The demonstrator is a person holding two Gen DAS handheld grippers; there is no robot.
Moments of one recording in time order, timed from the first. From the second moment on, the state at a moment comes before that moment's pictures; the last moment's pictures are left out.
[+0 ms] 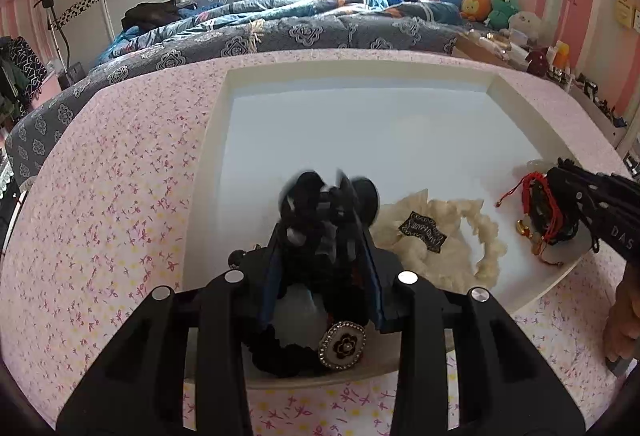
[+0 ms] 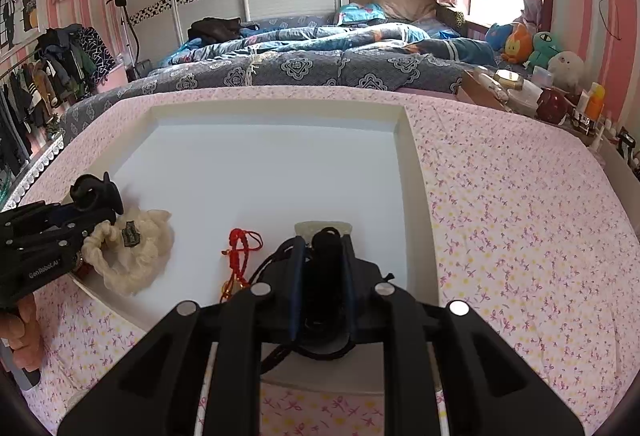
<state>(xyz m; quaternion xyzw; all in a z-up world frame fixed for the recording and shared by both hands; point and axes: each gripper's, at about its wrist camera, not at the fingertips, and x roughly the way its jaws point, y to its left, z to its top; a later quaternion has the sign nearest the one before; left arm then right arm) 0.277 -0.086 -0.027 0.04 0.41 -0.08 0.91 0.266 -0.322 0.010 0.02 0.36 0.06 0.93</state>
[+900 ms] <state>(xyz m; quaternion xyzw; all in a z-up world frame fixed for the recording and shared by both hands) 0.262 -0.086 -0.021 0.05 0.39 -0.08 0.92 0.253 -0.320 0.011 0.01 0.35 0.06 0.94</state>
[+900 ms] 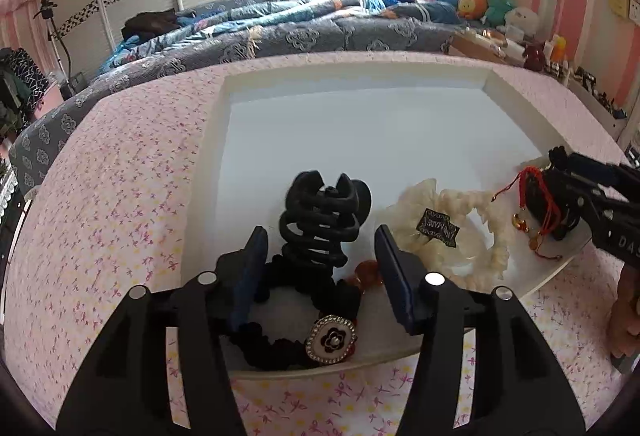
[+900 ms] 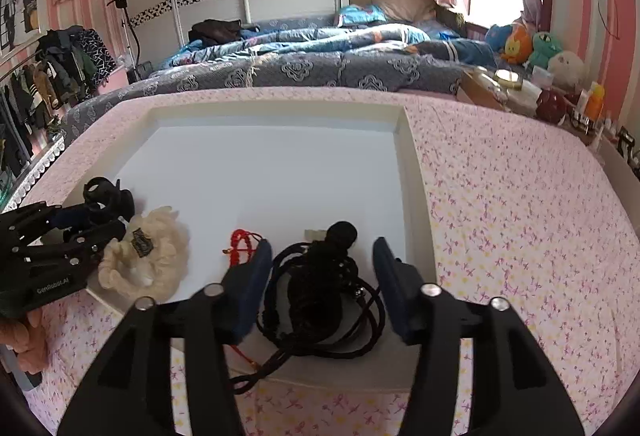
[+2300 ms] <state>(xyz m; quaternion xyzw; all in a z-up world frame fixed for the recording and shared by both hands) 0.071 -0.158 -0.018 0.04 0.39 -0.12 0.91 0.101 -0.447 0.024 0.03 0.34 0.08 0.94</state>
